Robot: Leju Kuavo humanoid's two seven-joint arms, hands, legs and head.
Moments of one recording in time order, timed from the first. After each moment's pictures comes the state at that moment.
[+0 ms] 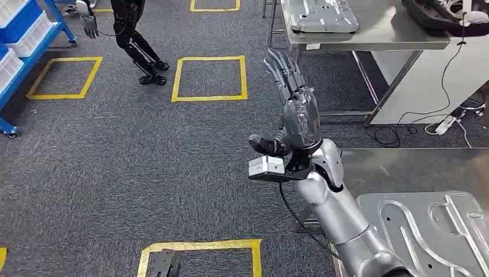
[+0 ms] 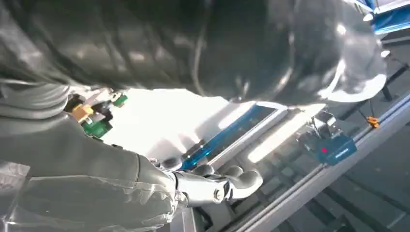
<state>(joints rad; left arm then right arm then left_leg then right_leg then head) -0.19 -0.26 0.89 -0.21 -0.97 0.07 -0.37 -0.60 0.04 0.44 -1.46 0.66 -0.51 -0.43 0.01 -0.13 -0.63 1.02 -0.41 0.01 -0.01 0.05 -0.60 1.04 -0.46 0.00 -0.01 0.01</state>
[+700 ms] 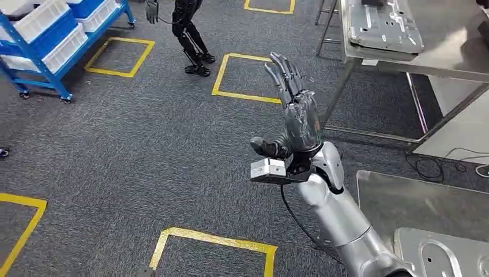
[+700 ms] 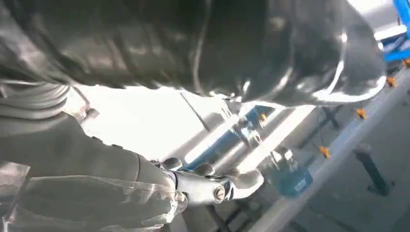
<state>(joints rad) -0.12 -0.16 0.88 -0.21 -1.01 -0.03 -0.36 -0.56 0.02 0.44 -1.45 0.65 -0.53 -0.43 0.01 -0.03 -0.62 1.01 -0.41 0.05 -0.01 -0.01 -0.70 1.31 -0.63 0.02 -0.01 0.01</state>
